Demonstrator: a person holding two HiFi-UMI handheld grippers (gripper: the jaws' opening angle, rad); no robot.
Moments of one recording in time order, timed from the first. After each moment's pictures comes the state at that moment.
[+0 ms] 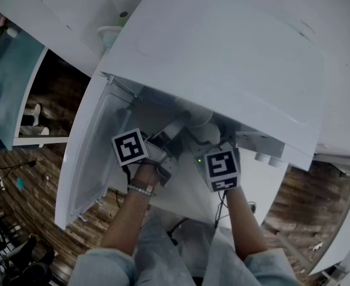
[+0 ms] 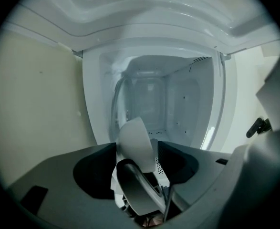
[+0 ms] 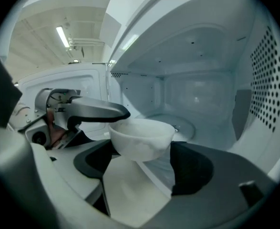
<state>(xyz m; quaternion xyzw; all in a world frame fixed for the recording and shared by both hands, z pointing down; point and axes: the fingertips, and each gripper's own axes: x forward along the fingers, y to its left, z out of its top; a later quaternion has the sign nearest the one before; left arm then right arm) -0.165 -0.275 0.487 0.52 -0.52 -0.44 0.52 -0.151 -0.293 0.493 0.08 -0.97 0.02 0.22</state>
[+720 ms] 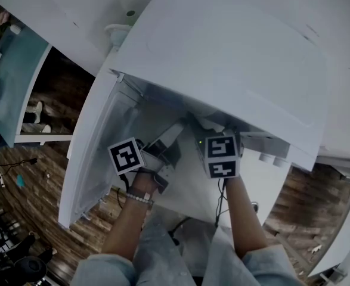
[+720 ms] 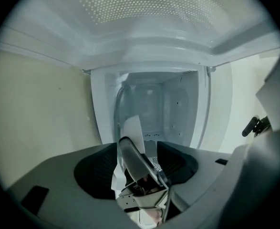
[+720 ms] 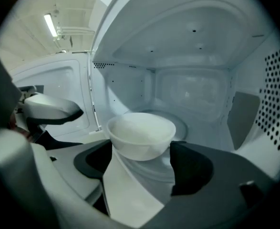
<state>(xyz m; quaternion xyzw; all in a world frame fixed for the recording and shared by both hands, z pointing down) -0.170 -0.245 0.480 0.51 -0.53 -0.45 0.51 -0.165 -0.320 0.500 0.15 -0.95 0.02 0.28</state>
